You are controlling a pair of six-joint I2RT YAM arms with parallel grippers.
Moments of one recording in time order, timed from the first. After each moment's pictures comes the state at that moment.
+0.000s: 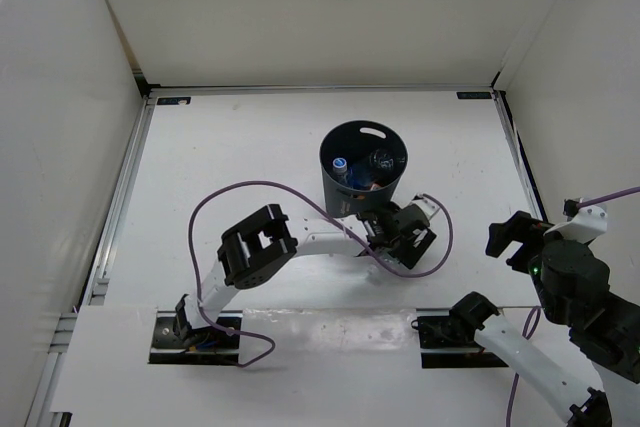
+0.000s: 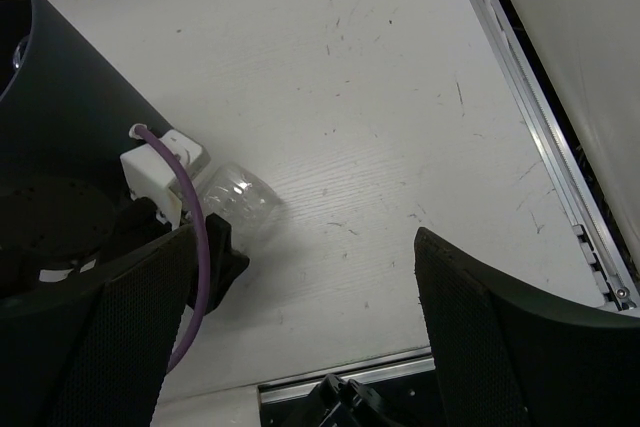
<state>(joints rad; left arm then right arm) -1.22 2.17 1.56 -0.25 -0.24 -0.33 0.67 0.34 1.15 -1.29 0.69 0.52</state>
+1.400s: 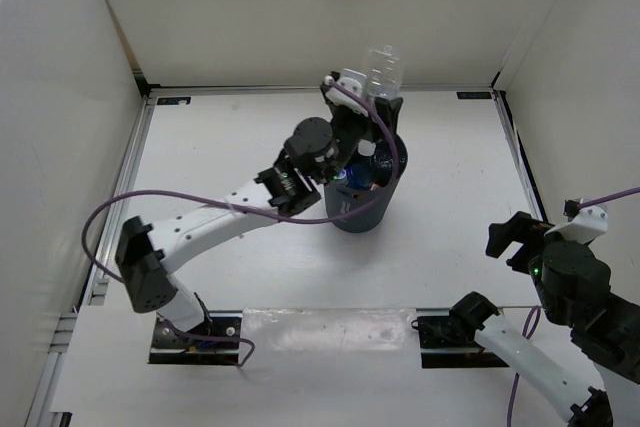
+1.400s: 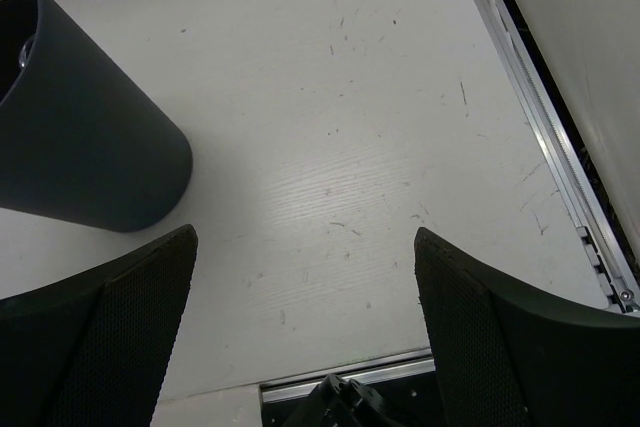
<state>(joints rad) -1.03 1.55 1.49 0.33 -0.44 -0.03 0.68 0.34 1.15 -1.29 0.70 0.53</state>
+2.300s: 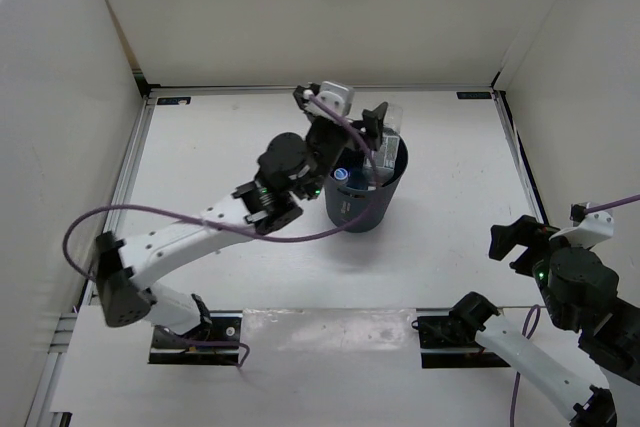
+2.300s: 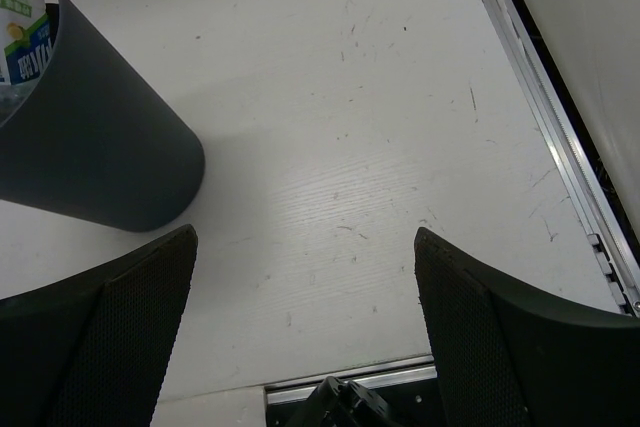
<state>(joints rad) -1.07 1.46 1.36 0.45 -0.52 0.11 0.72 0.31 1.15 -1.29 0.71 0.54</state>
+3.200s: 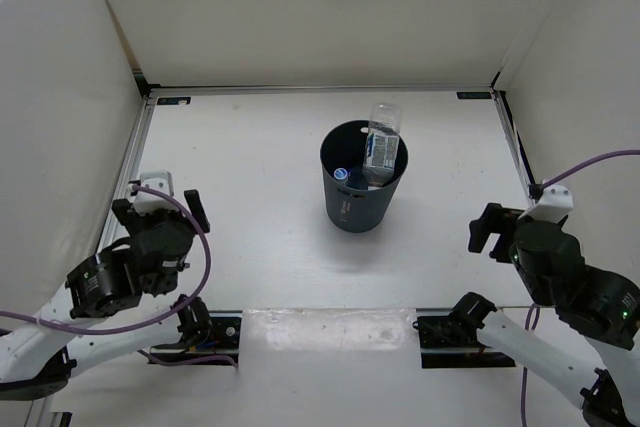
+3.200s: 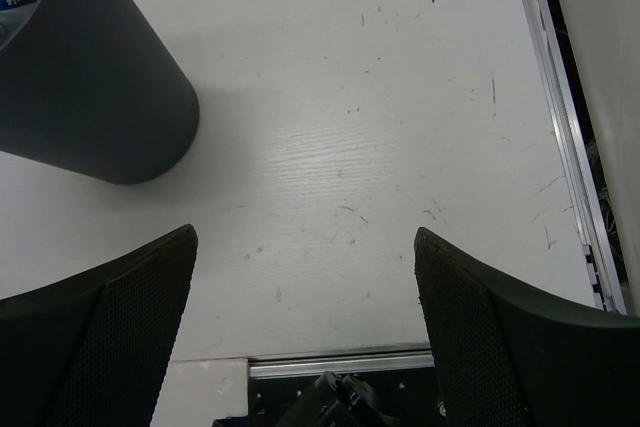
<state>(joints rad) -1.10 0.55 1.04 -1.03 -1.23 -0.46 0.80 0.45 1.15 -1.29 0.69 0.52</state>
